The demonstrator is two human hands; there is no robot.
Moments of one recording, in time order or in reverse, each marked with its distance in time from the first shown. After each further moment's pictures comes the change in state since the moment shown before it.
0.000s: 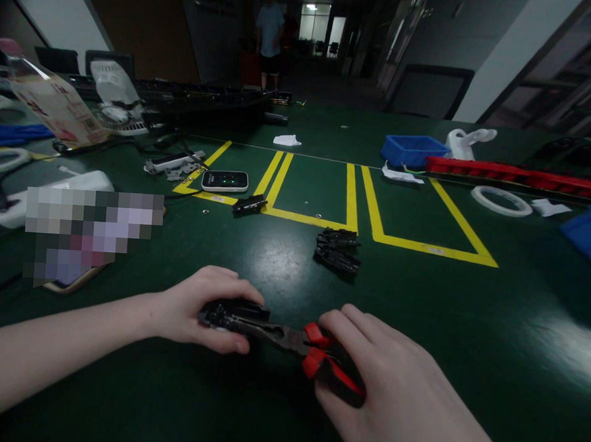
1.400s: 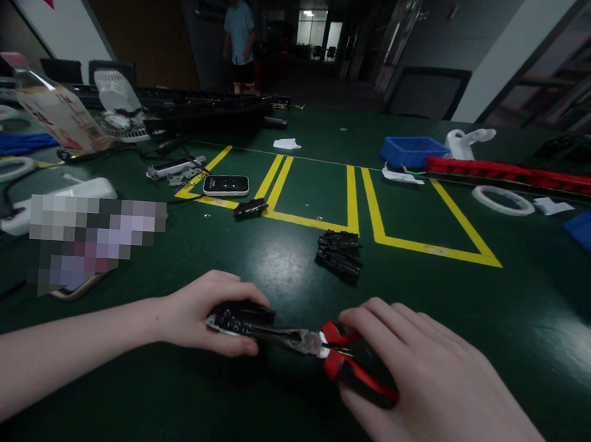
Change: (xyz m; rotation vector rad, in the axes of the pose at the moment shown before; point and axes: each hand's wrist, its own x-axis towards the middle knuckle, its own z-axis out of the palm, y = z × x) left_hand 0.001 0.002 0.000 0.007 -0.019 -0.106; right_hand -0.020 0.026 -0.005 -0.277 0.069 -0.059
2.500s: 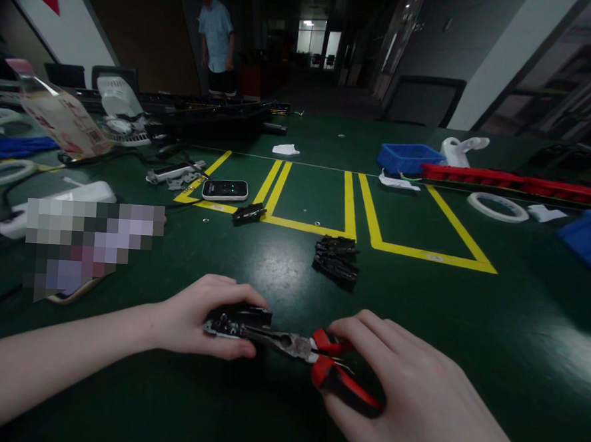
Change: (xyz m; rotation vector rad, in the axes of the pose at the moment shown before) left_hand 0.001 0.003 0.000 0.009 0.036 0.010; right_hand 0.015 -0.023 -0.004 0.262 -0.070 0.144
